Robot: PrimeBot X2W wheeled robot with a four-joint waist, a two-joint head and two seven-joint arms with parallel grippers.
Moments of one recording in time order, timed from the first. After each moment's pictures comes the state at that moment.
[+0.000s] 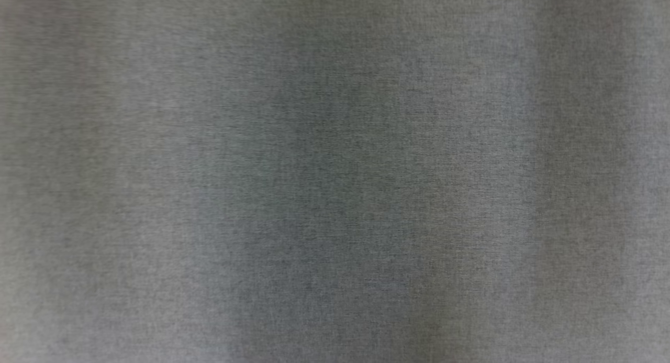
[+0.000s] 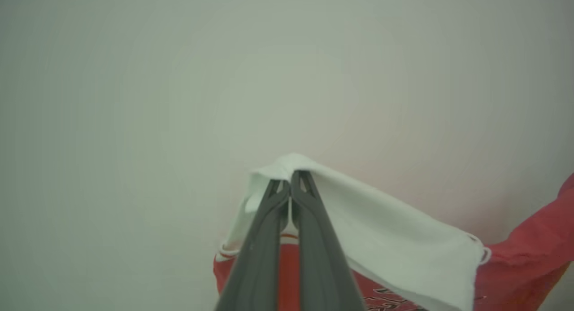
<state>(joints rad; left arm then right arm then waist) -1.99 0.33 -0.50 0.89 -0.63 -0.13 -0.05 -1.96 -0.18 -0.09 1.15 0.27 0.13 -0.04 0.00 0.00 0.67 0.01</state>
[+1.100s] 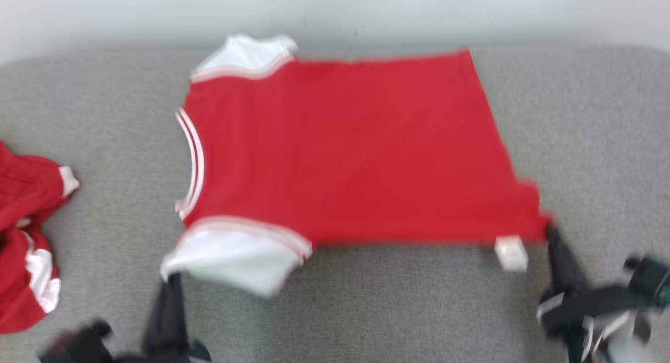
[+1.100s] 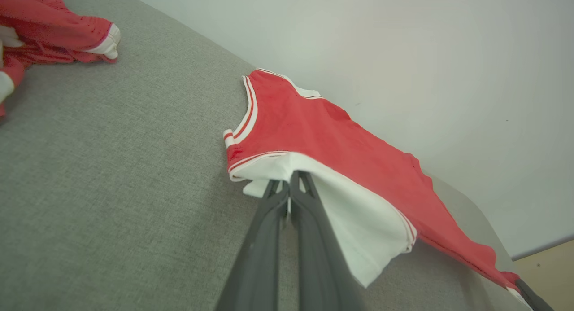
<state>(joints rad) -0.07 0.43 -0.41 -0.19 -0.96 0.31 -0.26 -0.23 -0.28 0.11 0.35 0.82 0.13 -0.14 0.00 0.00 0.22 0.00</state>
